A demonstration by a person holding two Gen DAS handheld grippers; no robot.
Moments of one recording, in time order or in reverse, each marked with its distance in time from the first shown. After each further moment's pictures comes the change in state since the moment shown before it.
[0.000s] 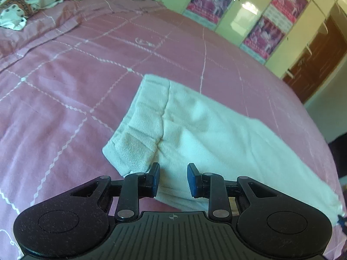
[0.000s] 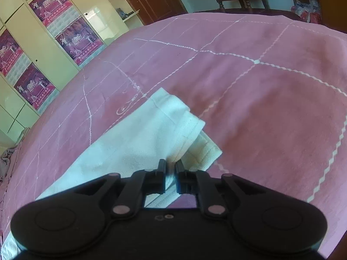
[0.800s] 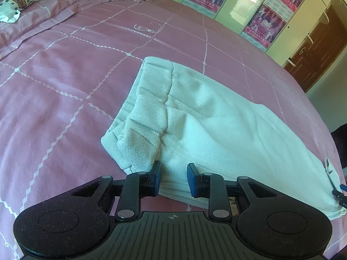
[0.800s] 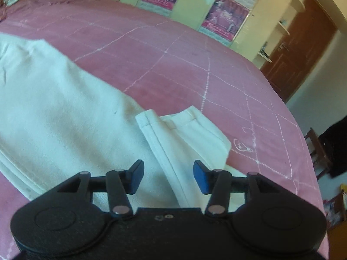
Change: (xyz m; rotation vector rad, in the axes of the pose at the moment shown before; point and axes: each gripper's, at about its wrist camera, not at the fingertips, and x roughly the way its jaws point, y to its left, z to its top) left arm 0.028 0.002 -0.006 0.050 0.109 0.010; right arm 0.016 0.212 -0.096 -1.214 0.023 -0.082
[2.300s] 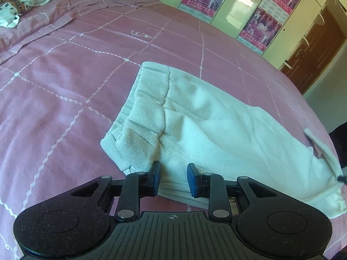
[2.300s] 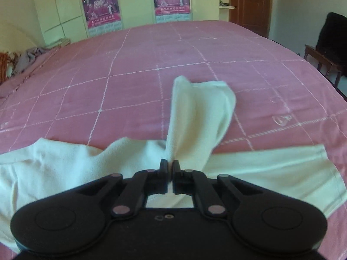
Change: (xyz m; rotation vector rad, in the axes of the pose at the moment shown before) left arm -0.007 0.003 -0.004 0.008 -0.036 -0.017; right arm -0.020 0.016 0.064 0.640 0.037 0.108
